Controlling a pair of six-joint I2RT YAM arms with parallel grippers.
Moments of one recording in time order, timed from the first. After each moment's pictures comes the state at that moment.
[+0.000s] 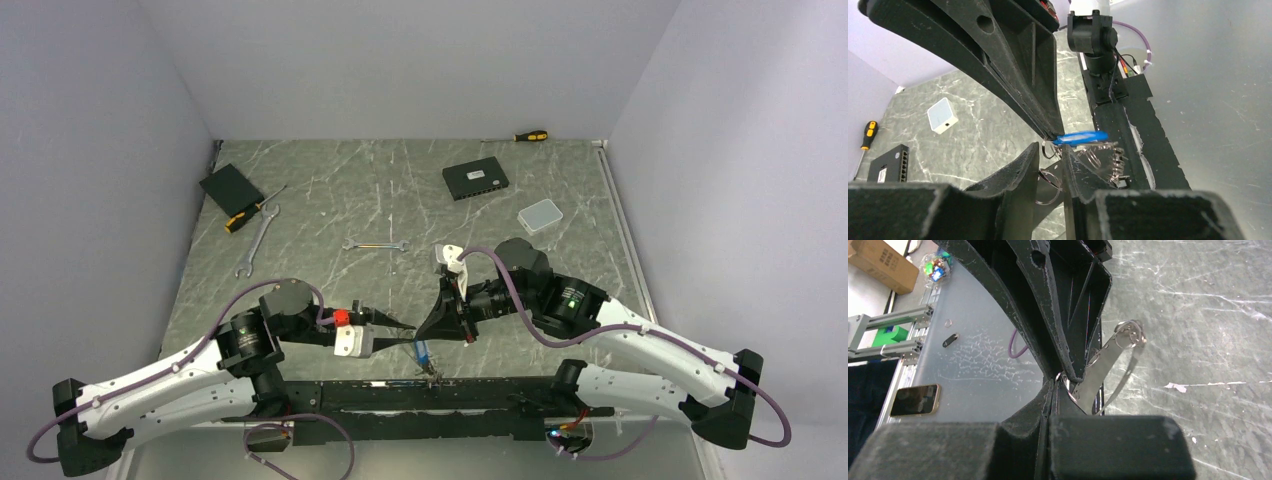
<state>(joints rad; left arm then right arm) -1.09 0.63 0.61 -0.06 0.54 0.38 1.02 0.92 0.89 -0.30 -0.68 0.13</state>
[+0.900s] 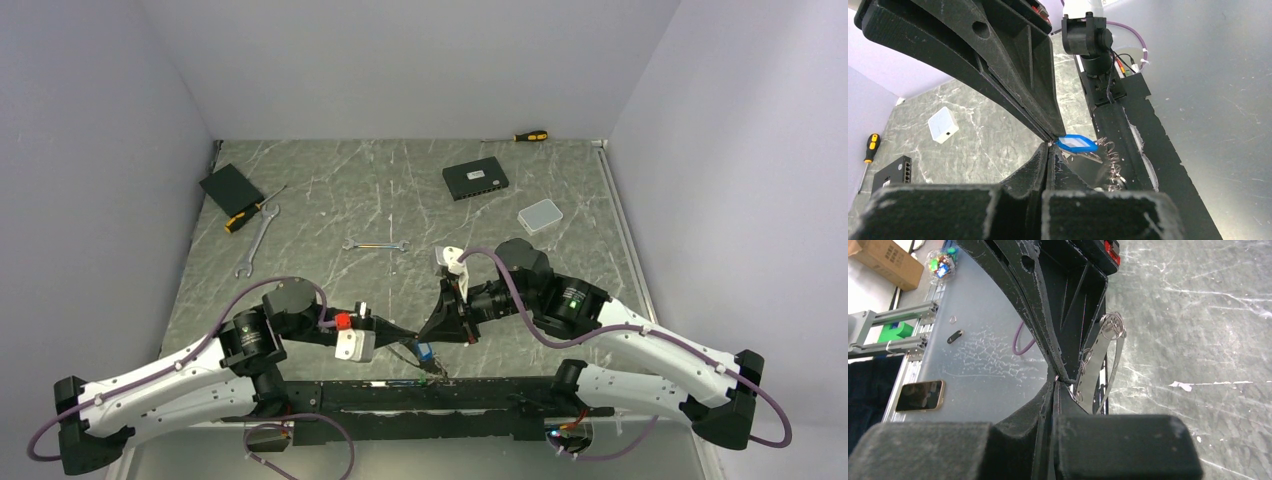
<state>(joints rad) -1.09 0.67 0.62 -0.05 0.58 0.43 1.02 0.92 0.89 -0.32 -0.69 0.12</state>
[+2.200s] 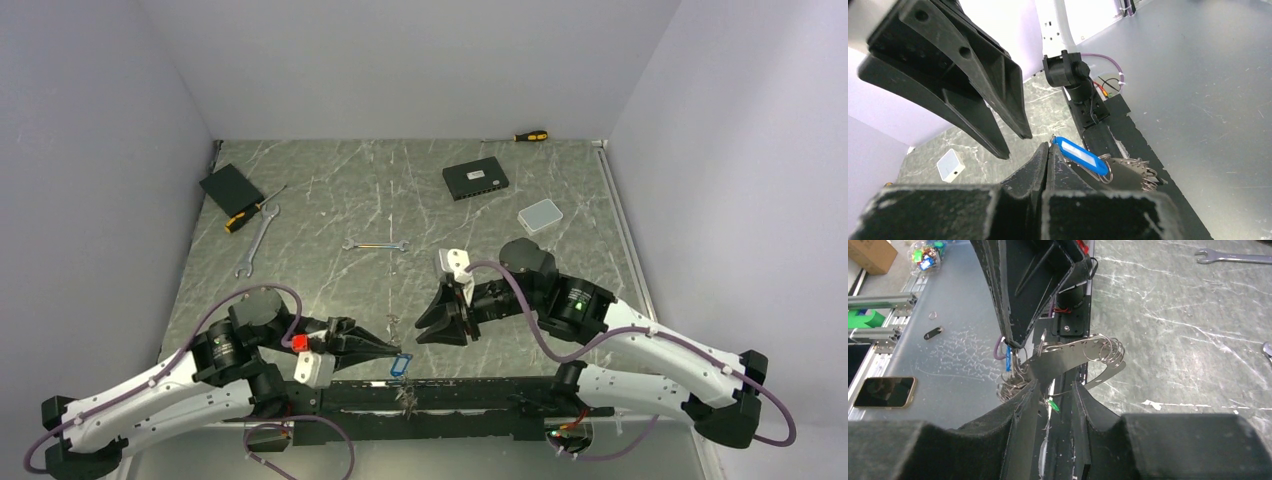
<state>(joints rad) -1.09 0.51 0.62 -0.11 0.72 0.47 1.04 0.91 0.94 -0.32 -0.66 0.00</state>
